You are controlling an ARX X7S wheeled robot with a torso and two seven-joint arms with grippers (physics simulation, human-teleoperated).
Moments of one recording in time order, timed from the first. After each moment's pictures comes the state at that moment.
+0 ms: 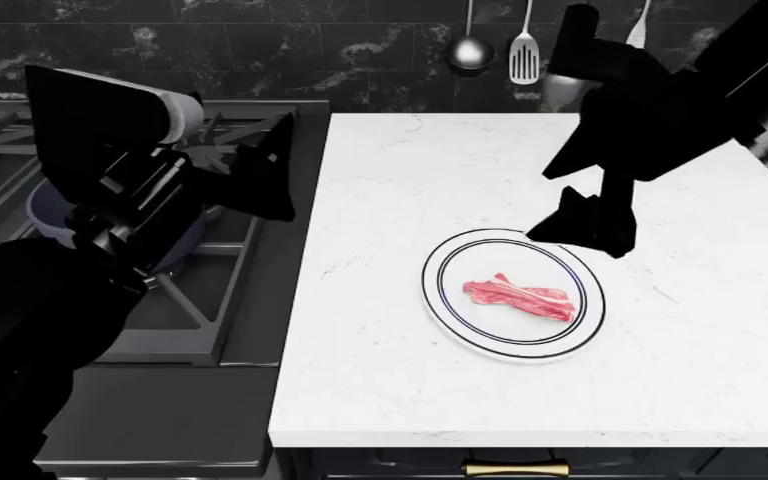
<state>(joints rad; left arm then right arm) -0.81 -0.38 0.02 0.46 -0.71 -0.99 -0.03 1.81 0.58 -1.36 0.46 0.46 0.86 -1.24</state>
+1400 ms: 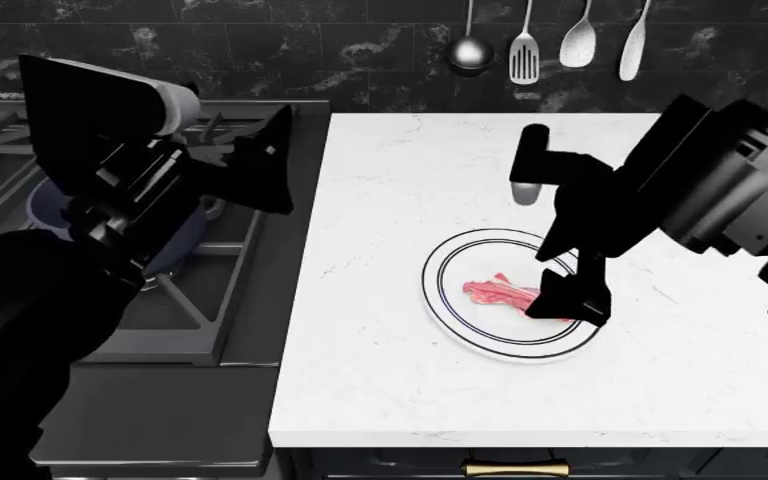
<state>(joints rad) -0.83 -0.40 0.04 0.45 -0.73 -0.97 -0.04 1.65 0.50 -1.49 0.59 0.41 0.78 -1.26</state>
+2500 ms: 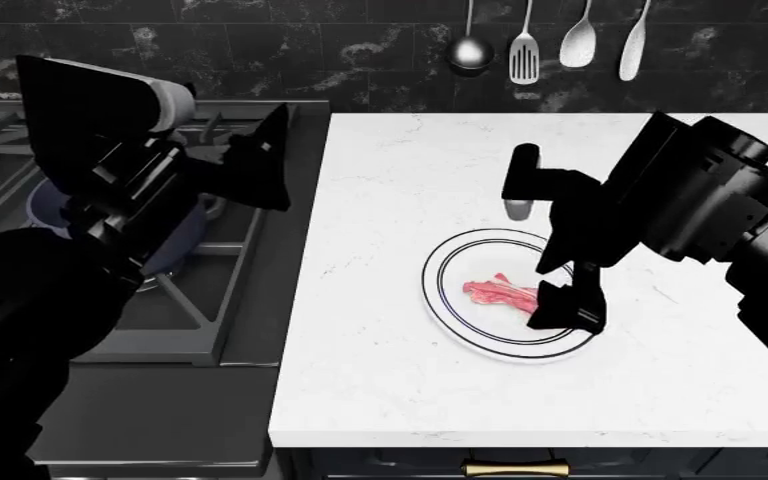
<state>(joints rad) -0.83 -0.41 0.04 0.42 -0.74 -0.94 -0.04 1.62 0.44 -1.54 0.72 0.38 0.71 -1.29</state>
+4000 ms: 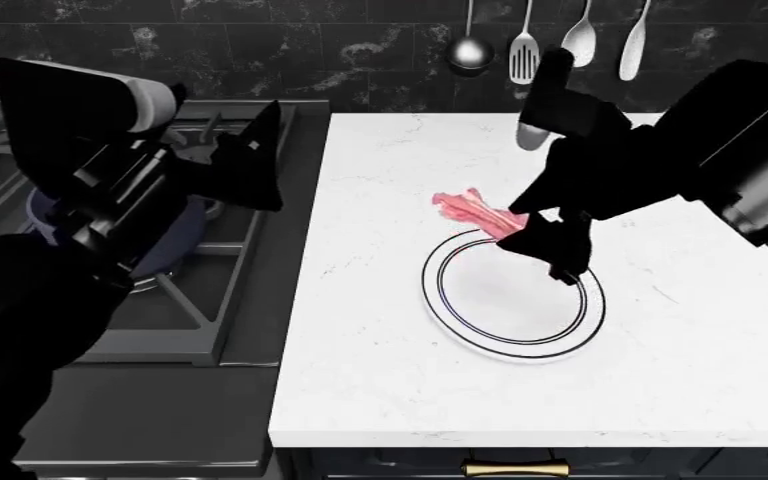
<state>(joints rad) -0.81 -0.42 0.01 0.45 -0.80 -0.95 -0.08 1.66 0.62 -1.27 0.32 0.55 0.85 -0.97</state>
